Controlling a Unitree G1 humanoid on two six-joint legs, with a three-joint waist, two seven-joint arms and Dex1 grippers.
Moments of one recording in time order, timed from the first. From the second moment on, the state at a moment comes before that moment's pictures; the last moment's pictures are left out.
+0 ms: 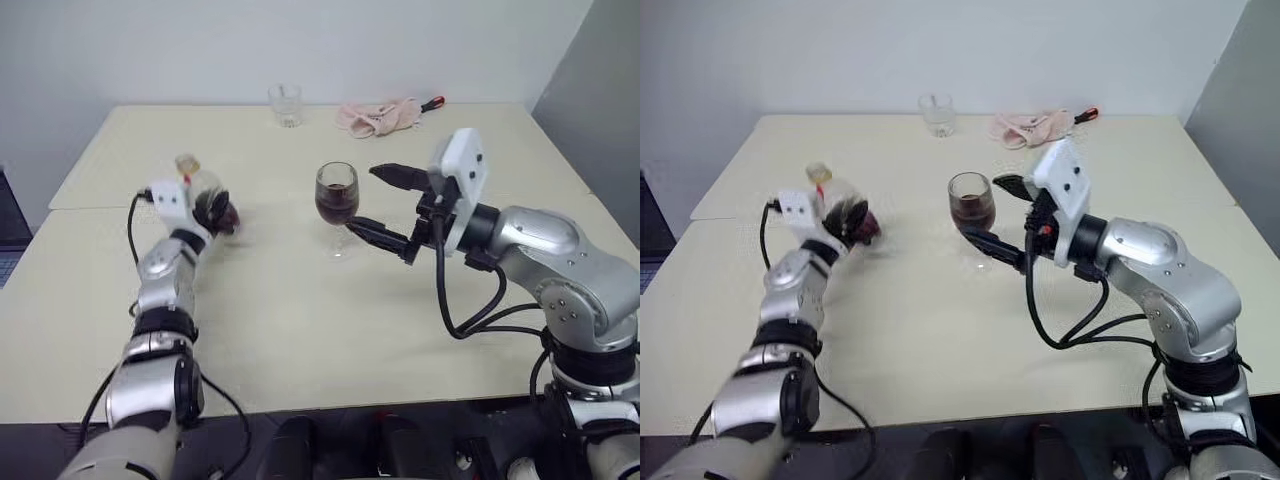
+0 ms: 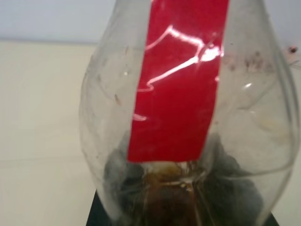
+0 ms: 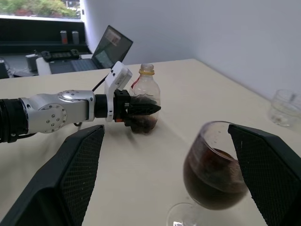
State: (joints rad) left arm -0.67 0.42 0.31 0.80 -0.26 -0.12 -0.44; right arm -0.73 -0.50 0.07 -0.56 0.62 0.91 0.57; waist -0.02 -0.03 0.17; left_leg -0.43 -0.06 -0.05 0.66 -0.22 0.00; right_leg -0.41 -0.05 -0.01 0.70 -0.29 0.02
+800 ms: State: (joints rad) left arm -0.47 0.41 0.29 0.51 -0.24 0.05 -0.31; right arm -0.80 -0.46 0.32 -0.45 0.47 0.92 0.60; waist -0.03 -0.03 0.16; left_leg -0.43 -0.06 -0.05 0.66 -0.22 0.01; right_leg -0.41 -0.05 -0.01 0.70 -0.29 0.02
